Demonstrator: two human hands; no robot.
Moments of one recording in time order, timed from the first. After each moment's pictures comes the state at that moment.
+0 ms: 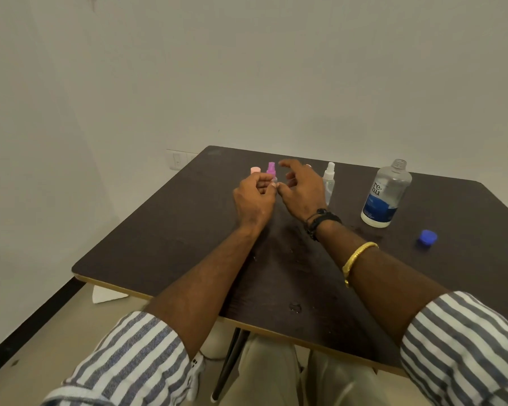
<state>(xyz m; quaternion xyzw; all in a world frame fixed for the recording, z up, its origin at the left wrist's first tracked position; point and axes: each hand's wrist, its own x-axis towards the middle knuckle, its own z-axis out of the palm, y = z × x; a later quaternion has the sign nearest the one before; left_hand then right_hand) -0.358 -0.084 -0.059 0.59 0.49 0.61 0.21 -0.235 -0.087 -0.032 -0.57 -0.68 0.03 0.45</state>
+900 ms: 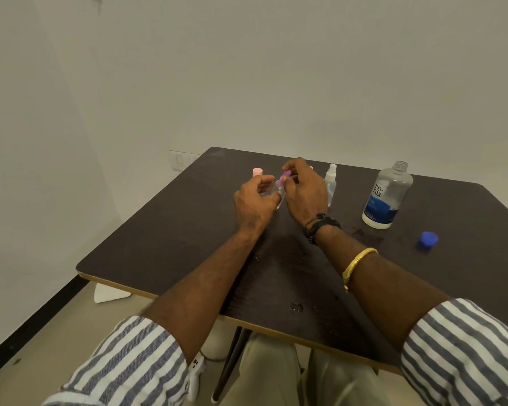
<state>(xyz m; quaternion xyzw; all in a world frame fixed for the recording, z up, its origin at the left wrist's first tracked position) -0.367 -0.102 -0.058 0.61 0.48 0.60 0.22 -0.248 -0.104 -0.028 -0.56 -0.65 0.03 0.51</state>
